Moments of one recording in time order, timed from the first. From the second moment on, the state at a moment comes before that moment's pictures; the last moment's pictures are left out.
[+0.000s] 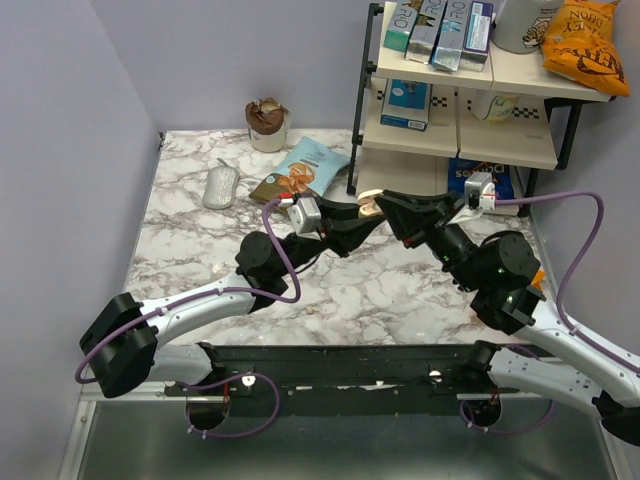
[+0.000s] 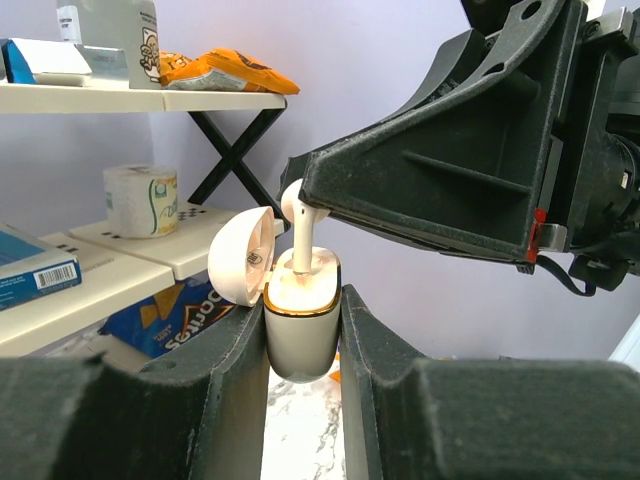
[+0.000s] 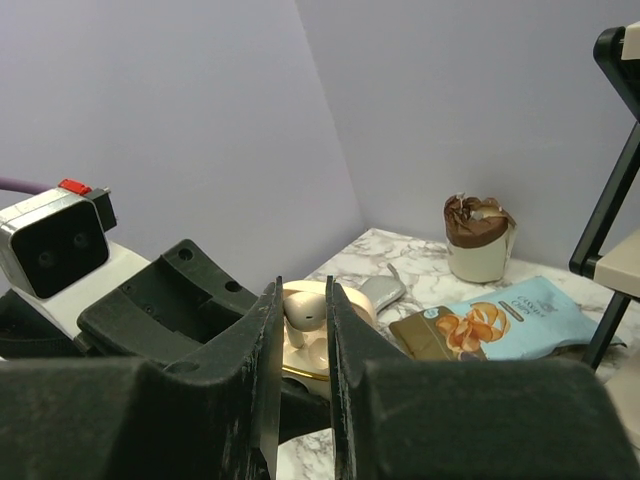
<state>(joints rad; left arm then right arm) -0.92 1.26 0.74 1.07 0.25 -0.21 0.91 0.80 0.83 0.35 0.17 0.22</state>
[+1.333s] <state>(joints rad) -0.92 1.28 0.74 1.07 0.26 -0.21 0.91 0.83 0.86 0.35 0.14 0.24</state>
